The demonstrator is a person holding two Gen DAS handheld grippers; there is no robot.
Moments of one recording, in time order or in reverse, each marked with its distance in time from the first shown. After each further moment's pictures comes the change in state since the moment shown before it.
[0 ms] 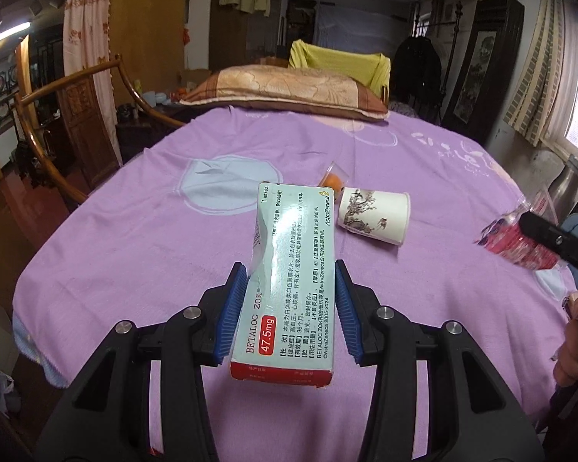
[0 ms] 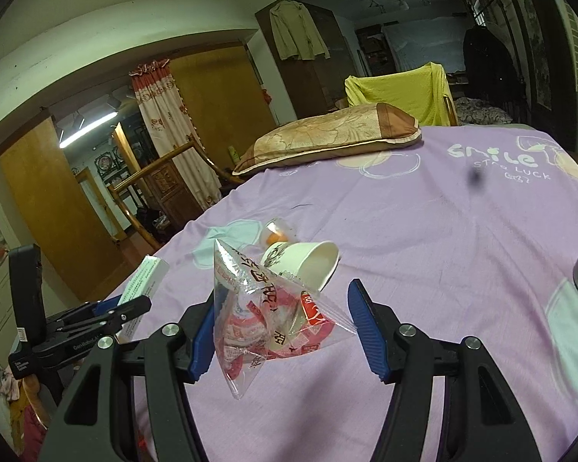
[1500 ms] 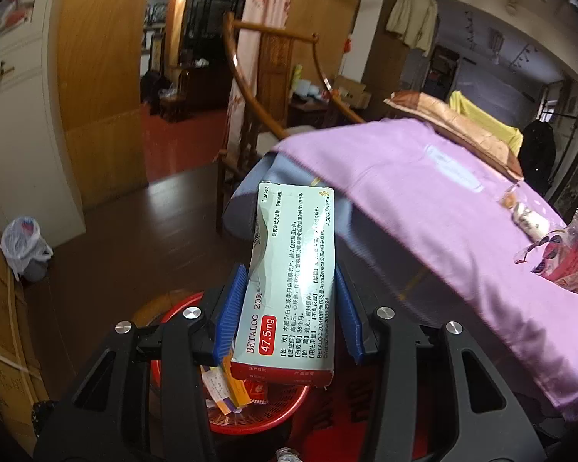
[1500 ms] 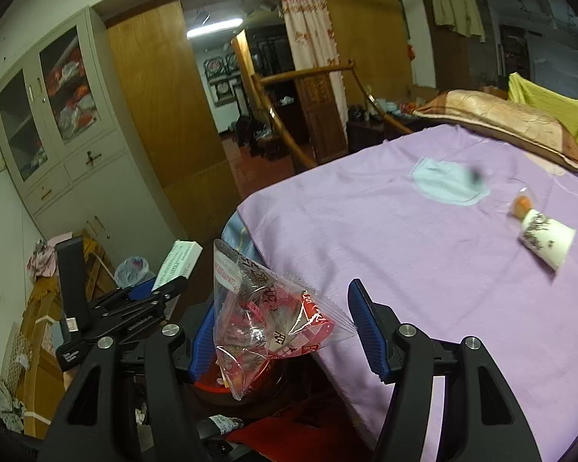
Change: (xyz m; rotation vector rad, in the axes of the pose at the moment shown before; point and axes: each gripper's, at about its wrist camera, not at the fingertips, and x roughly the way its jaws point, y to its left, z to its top) left arm -0.119 0.219 -0.177 -0.424 -0.063 0.338; right arm 0.029 0.275 -0.096 -0.376 0.254 0.300
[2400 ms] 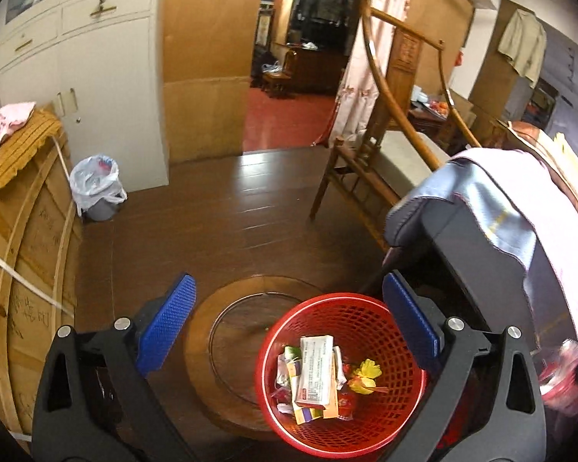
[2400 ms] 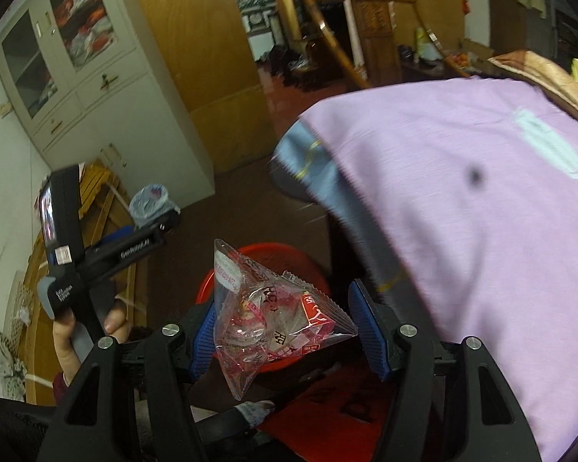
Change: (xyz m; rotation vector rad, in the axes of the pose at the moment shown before) left arm 0.016 0.119 -0.014 -0.257 0.028 0.305; right arm 0.119 0.070 -0.020 -0.103 0.283 0.099
